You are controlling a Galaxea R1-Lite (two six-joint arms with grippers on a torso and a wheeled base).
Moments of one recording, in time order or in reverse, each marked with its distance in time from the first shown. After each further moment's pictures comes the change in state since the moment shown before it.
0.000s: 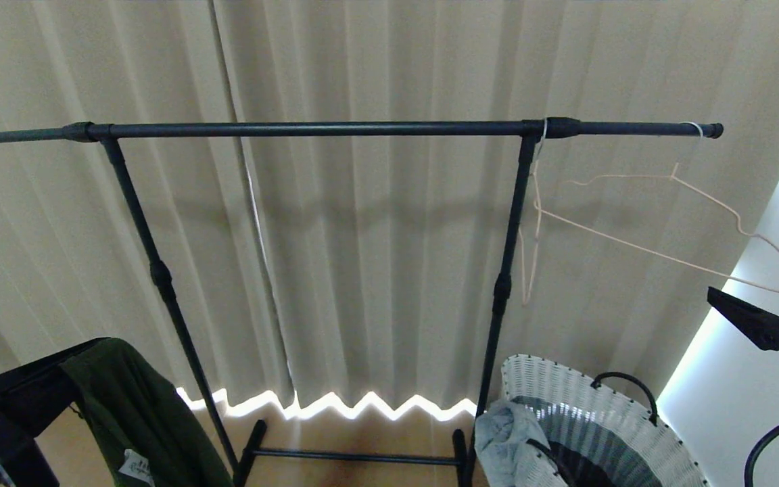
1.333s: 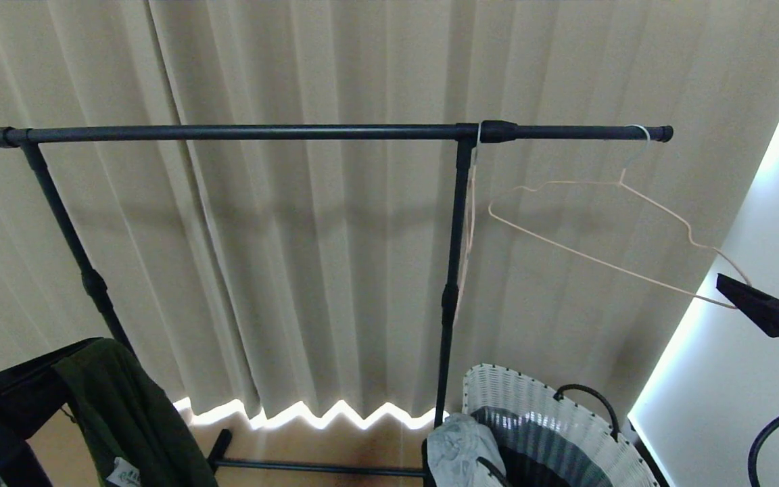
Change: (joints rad) left arm 0.005 -0.018 0.003 0.002 0.002 0.051; right arm -0.019 -0.009 -0.029 0.007 -0.007 -0.002
